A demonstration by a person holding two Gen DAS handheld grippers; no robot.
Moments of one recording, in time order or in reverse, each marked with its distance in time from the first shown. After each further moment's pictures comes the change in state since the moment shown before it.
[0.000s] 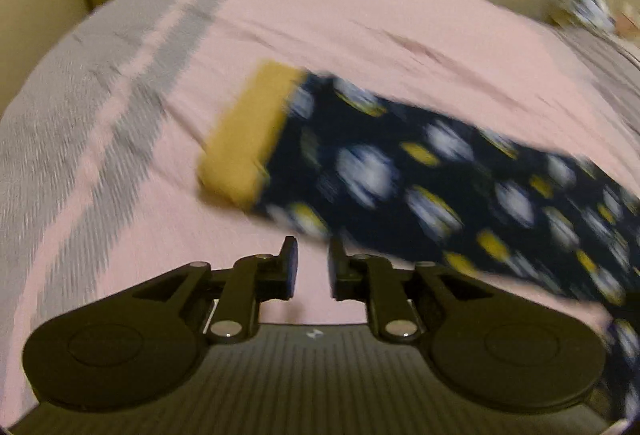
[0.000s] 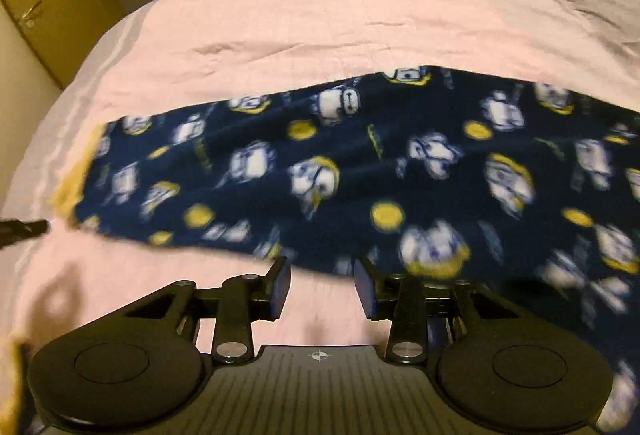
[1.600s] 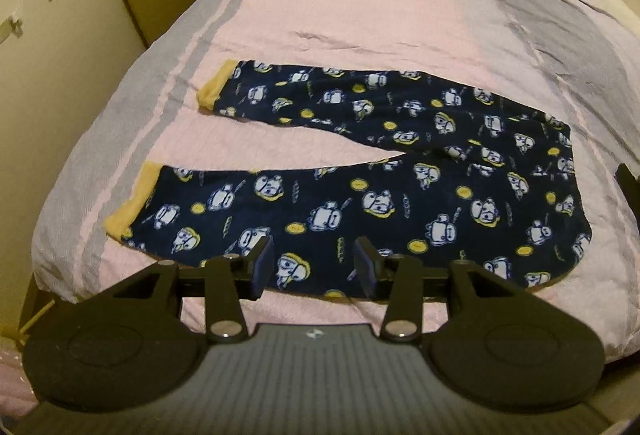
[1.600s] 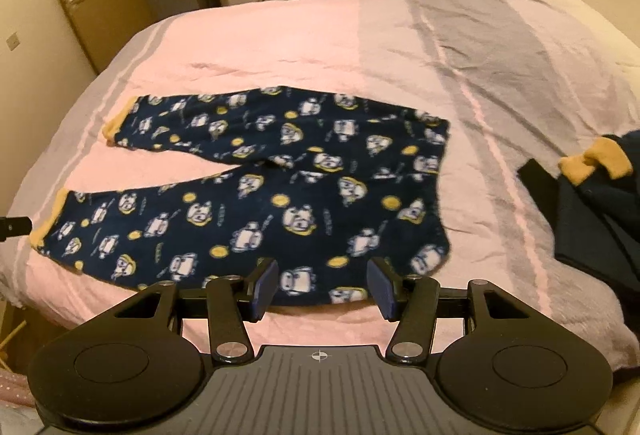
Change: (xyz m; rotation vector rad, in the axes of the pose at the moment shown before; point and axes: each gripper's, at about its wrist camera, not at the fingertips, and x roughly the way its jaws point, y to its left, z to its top) left arm -0.342 -0.355 -0.208 0.061 -0.049 0.246; right arm -0.394 -0.242 -0.112 -0.143 -0.038 -0.019
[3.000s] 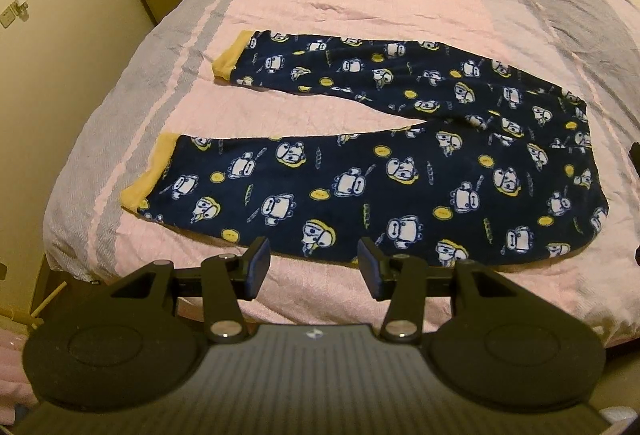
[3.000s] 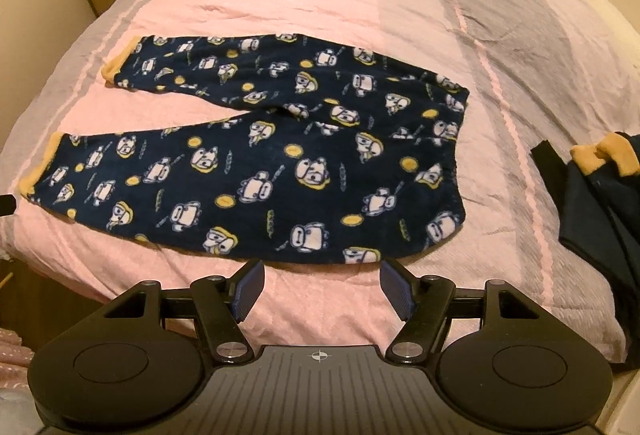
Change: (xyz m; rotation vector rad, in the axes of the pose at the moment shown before) left arm 0.007 0.033 -0.022 -0.018 0.087 0.040; right arm 0.030 0.053 0.000 -0.104 0.146 -0.026
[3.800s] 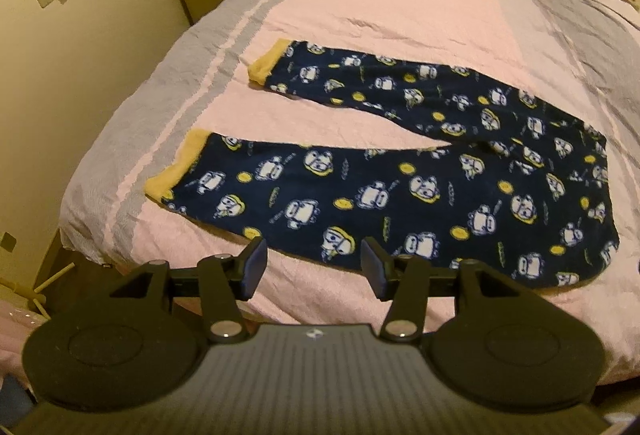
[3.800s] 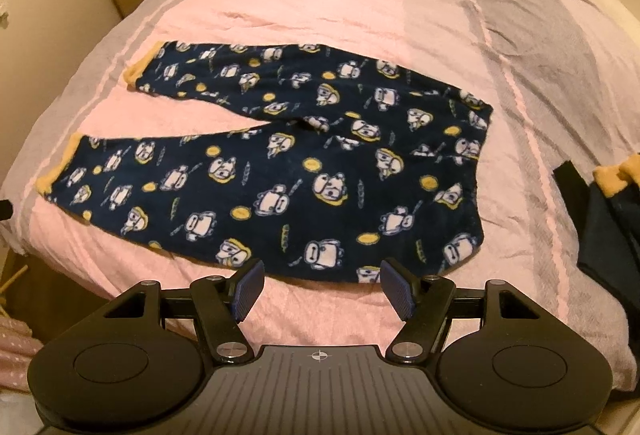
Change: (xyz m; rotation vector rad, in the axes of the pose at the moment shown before) left arm -0.014 0.018 -0.008 -0.110 -0.054 0.065; right arm 0.007 -0.016 0.007 -0.017 -0.034 0.066
